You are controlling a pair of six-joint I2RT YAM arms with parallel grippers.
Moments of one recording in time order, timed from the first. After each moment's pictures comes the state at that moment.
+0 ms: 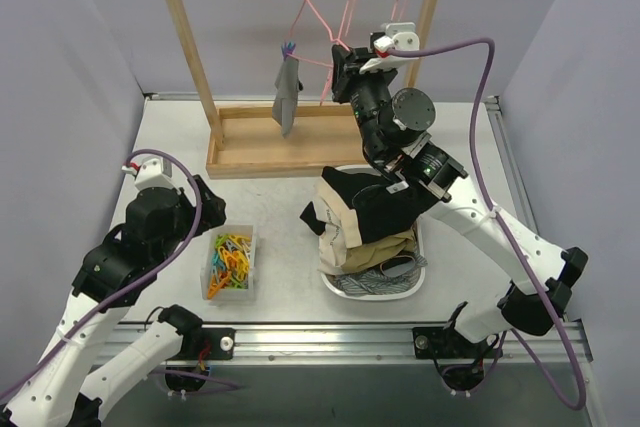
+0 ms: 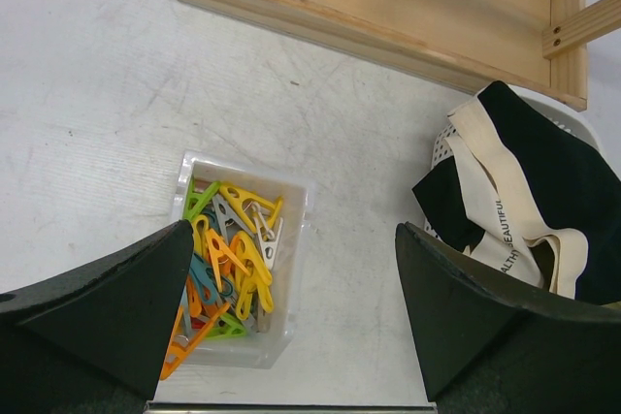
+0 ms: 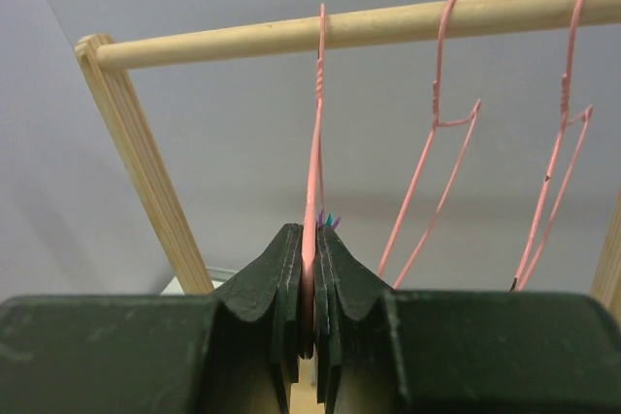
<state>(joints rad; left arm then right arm) -0.52 0.69 1.05 -0.90 -0.39 -0.67 0.90 1.45 1.66 0.16 0.58 -0.05</state>
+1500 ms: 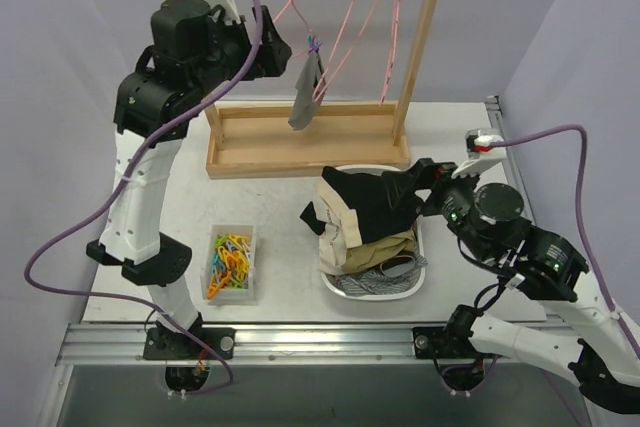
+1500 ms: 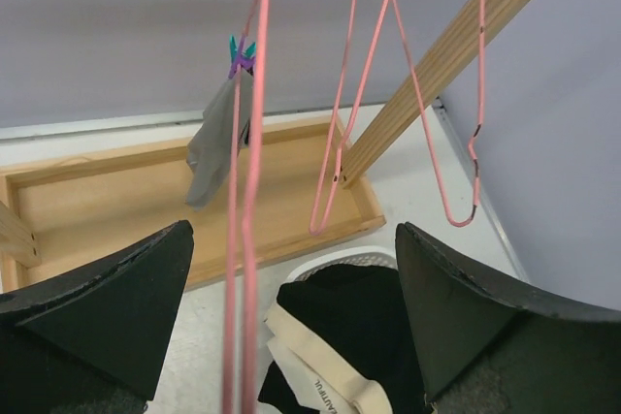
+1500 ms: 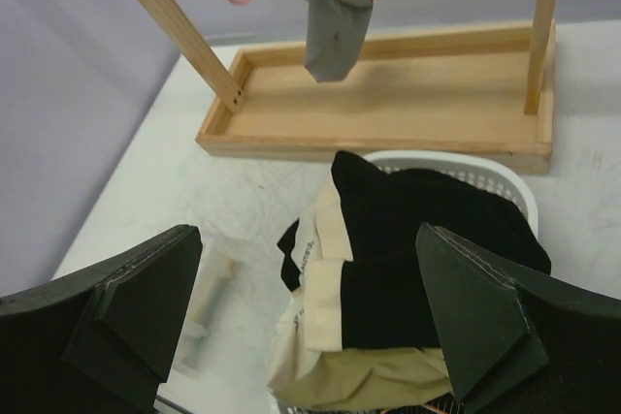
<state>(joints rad) -0.51 1.77 2.65 -1.06 -0.10 -0.38 0.93 0.79 1.22 -0.58 0.53 0.45</state>
